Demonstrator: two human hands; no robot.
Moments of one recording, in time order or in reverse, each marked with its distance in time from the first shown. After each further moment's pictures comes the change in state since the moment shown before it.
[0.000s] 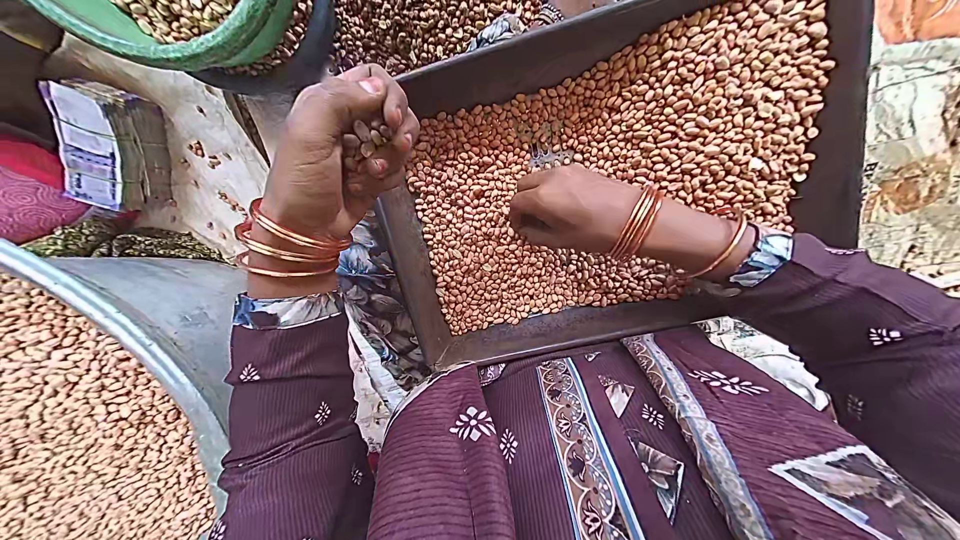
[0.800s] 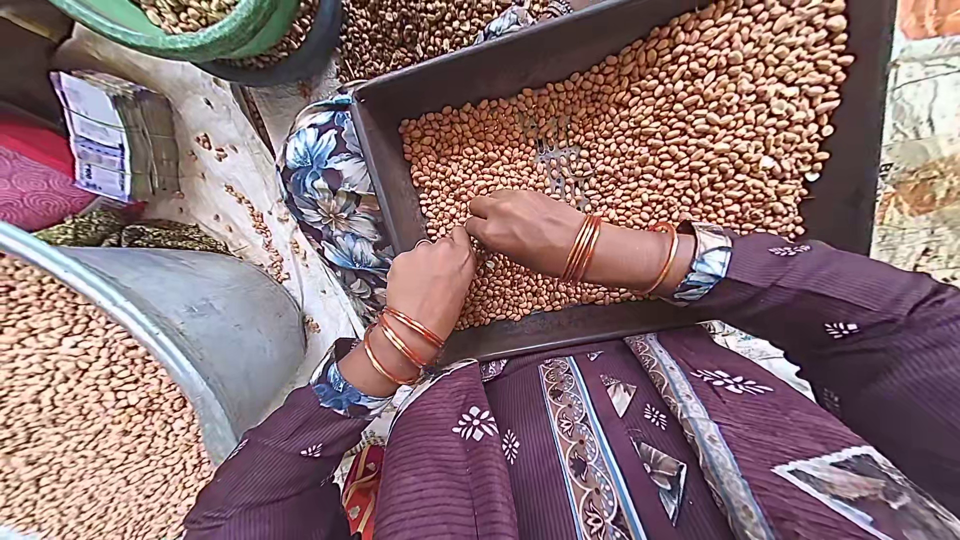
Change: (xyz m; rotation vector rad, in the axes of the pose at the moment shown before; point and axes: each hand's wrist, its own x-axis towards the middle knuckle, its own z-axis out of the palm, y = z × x) left_hand -0.059 -0.048 0.100 1.802 -0.022 -0.473; right_hand 0.031 -0.041 0.026 -0.242 0.081 -0.133
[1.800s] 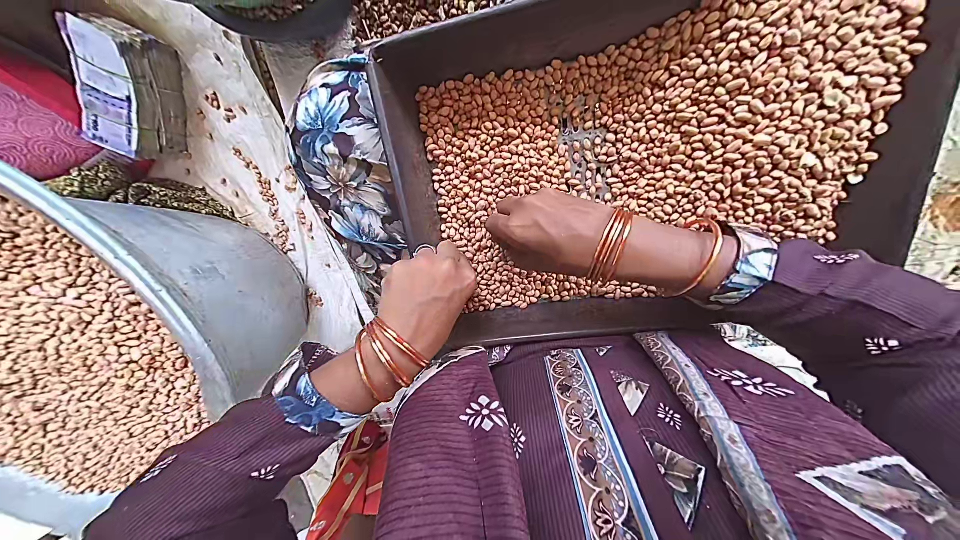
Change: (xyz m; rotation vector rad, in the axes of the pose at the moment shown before) left_hand -0.033 -0.011 0.023 0.145 0.166 0.154; right_hand -0.009 -0.005 -0.007 0.163 -0.261 0.034
